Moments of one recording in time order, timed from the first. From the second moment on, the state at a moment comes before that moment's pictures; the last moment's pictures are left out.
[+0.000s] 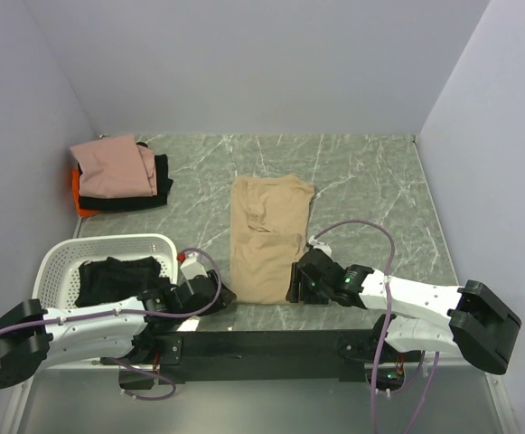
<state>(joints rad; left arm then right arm) -1.09 0.91 0.22 -0.06 -0.34 -1.25 0.93 1.14 0.47 -0.35 0.08 0.93</state>
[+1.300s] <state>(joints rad) -1.16 0.86 0.21 -0.12 -0.24 -1.22 1.02 1.05 0.46 -0.47 0.07 0.96</state>
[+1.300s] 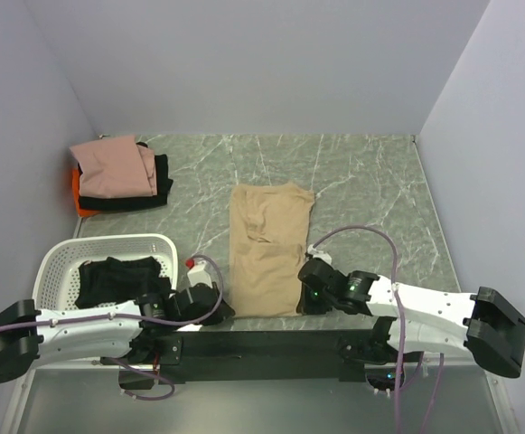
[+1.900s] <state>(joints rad) -1.33 0.66 0.33 -0.25 -0.23 -1.19 1.19 0.83 0.62 -0.78 0.06 0.96</state>
